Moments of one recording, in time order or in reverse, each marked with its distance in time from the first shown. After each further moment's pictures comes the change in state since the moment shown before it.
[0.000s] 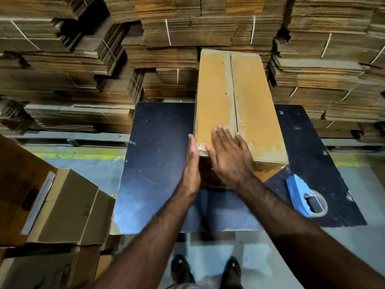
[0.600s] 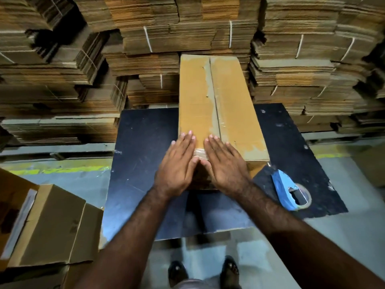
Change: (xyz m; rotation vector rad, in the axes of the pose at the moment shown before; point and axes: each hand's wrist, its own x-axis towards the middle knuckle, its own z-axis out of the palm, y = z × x) left_hand 0.035 -0.015 -0.033 1.090 -0.107 0.717; right_hand -0.027 0.031 0.012 -0.031 0.032 -0.062
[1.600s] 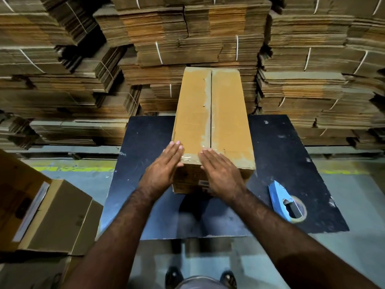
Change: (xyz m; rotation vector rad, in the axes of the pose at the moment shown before) left_hand -0.008 0.000 -0.009 0.178 0.049 0.032; right_hand -0.012 0.031 0.002 0.092 0.079 -0.183
